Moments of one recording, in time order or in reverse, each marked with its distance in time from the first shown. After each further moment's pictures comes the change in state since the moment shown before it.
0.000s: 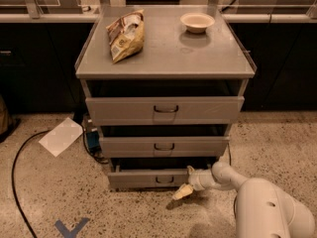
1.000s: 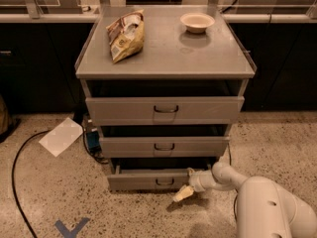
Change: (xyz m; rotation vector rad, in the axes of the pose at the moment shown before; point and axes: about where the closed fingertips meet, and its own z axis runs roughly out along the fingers) arm 0.003 0.011 -0.004 -0.027 0.022 0.022
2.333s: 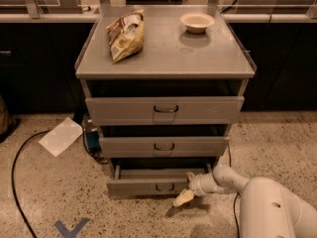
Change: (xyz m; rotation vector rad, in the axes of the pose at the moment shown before) arm 0.009 0.025 -0.003 -0.056 0.002 0.027
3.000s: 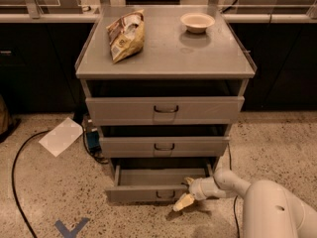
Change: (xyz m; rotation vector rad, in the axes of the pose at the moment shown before) arm 0.007 0.021 0.002 -0.054 -0.022 0.015
